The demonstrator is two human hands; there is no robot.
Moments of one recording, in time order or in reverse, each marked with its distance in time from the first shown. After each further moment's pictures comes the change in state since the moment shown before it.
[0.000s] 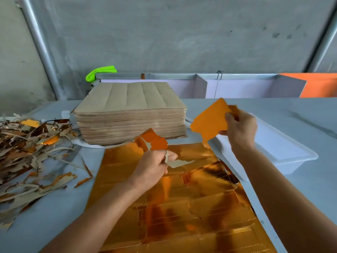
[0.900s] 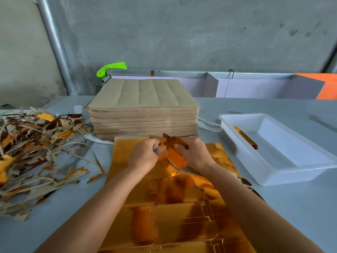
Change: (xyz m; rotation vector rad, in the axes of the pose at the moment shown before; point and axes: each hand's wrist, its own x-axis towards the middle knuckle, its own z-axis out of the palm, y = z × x) left_hand 0.024 -0.044 -0.030 0.244 0.196 -0.321; right_hand -0.078 0.011 0.087 -0.286 -0.718 -0.293
